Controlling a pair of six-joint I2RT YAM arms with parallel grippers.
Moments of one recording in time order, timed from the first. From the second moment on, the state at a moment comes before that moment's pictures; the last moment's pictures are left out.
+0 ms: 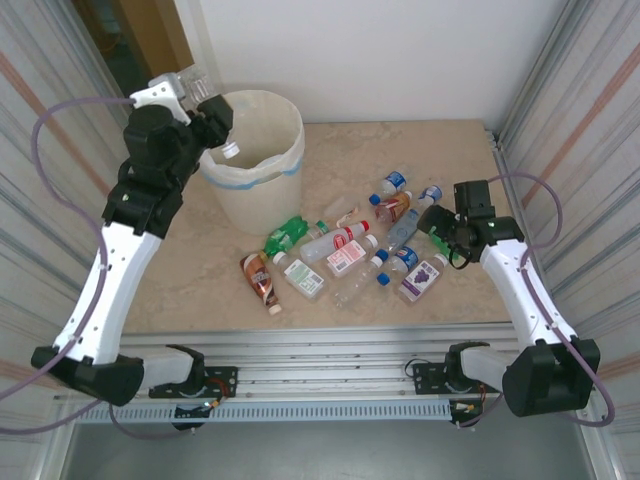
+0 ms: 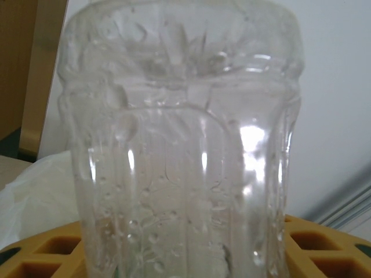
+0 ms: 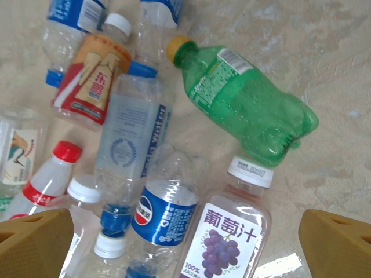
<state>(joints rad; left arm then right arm) -0.33 1.30 1.63 -0.42 -0.16 -0.49 0.11 1.16 1.02 -0.84 0.06 0.64</state>
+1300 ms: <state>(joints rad) -0.30 1.75 1.96 -0.46 -0.26 -0.24 0.11 1.14 1.10 -0.87 0.08 0.64</state>
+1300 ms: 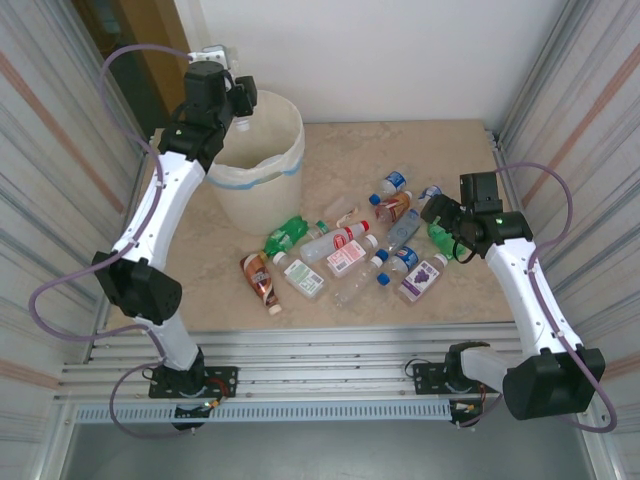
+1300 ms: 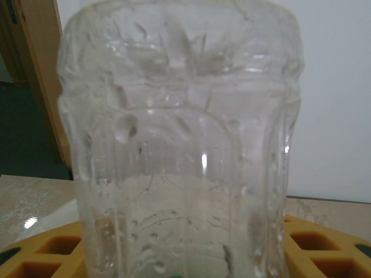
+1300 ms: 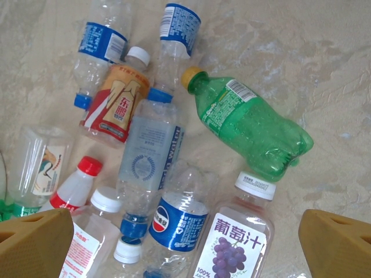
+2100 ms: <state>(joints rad) -0.29 1.77 1.93 -0.46 -0.28 -0.21 0.11 1.14 1.10 -0.87 0.08 0.64</state>
